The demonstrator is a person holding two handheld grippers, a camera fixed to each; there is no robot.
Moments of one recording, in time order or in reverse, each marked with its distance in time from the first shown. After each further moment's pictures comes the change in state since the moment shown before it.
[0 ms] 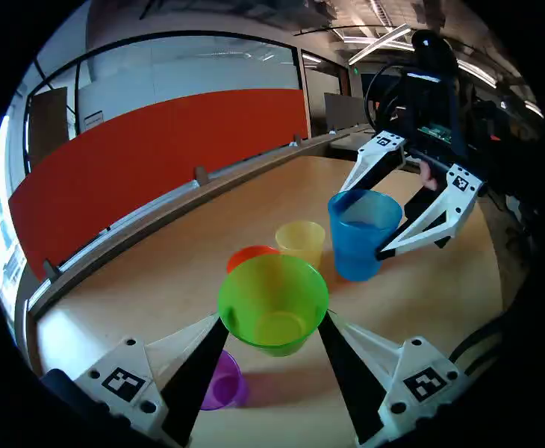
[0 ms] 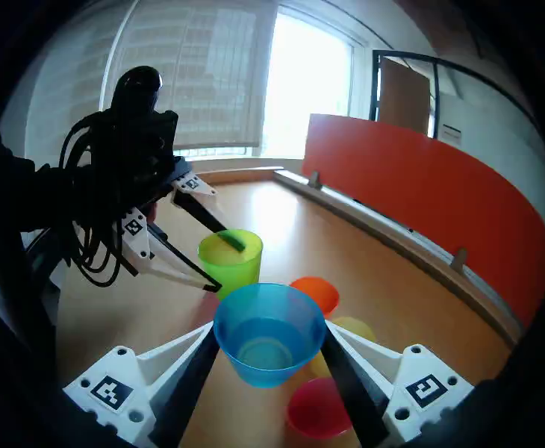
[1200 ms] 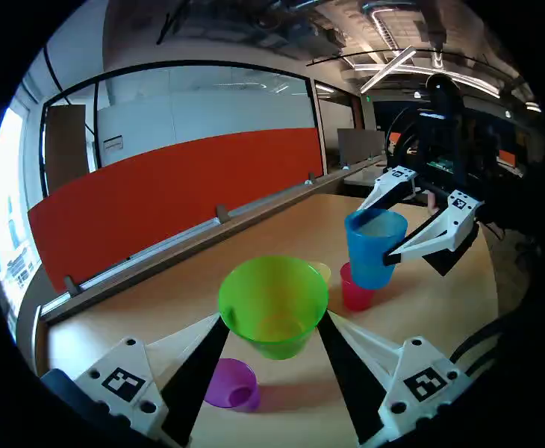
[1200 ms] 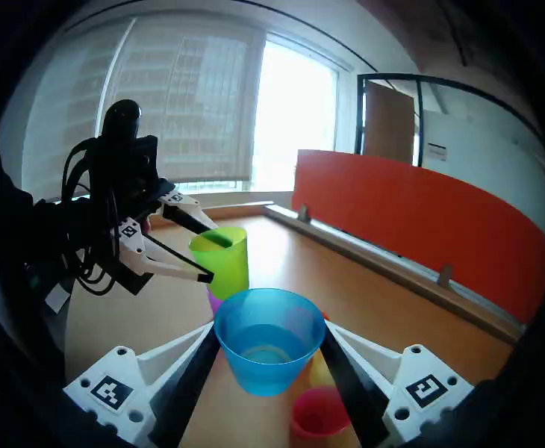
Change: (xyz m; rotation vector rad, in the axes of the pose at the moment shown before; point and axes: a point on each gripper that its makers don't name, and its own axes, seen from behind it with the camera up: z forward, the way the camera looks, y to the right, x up) left arm 0.046 -0.012 -0.044 0.082 0.154 -0.012; right arm 0.039 -0.003 -0.033 -0.049 0.158 0.033
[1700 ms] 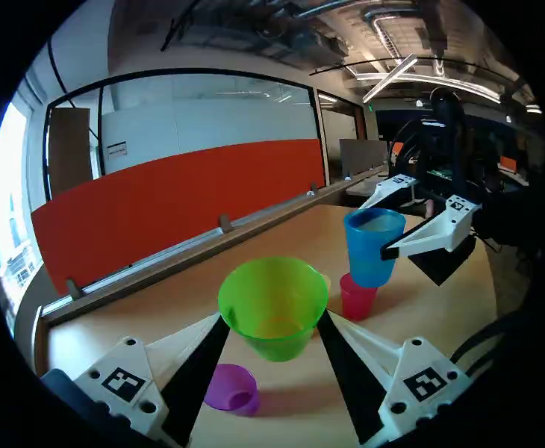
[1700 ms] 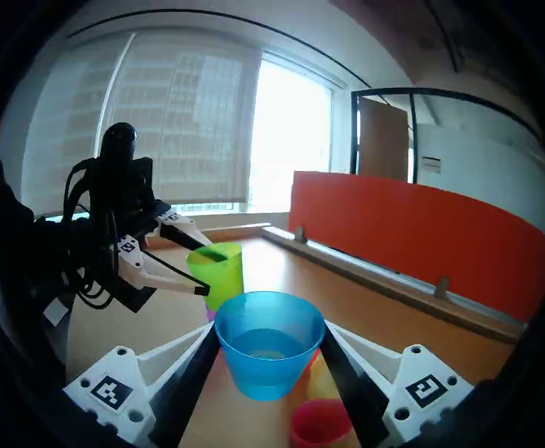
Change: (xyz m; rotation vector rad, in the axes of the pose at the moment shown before) left arm 0.012 -0.002 -0.009 0.009 0.048 -0.014; right arm 0.020 0.001 -0.005 -0.008 0.100 0.013
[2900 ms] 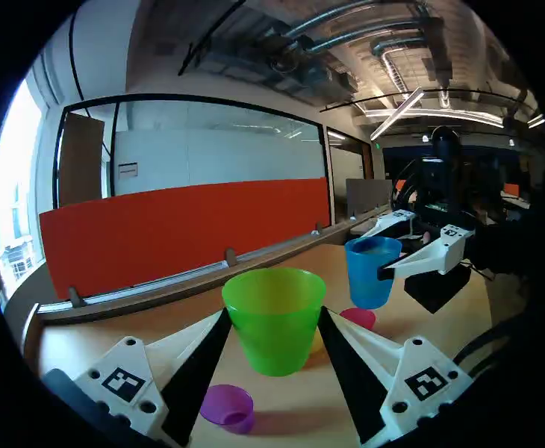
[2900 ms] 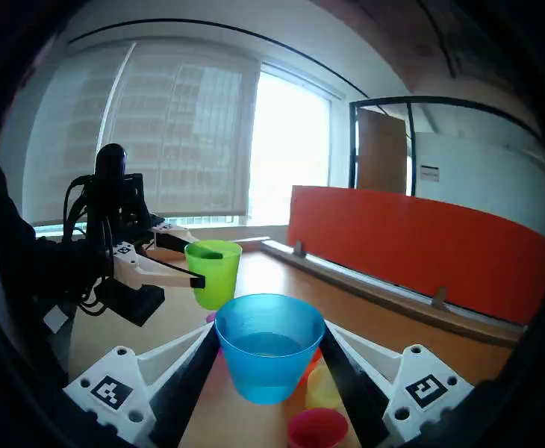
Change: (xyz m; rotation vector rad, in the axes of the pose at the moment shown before) left arm 0.032 -0.004 -0.019 0.027 0.173 -0.059; right arm 0.020 0.003 -0.008 -0.001 0.050 0.001
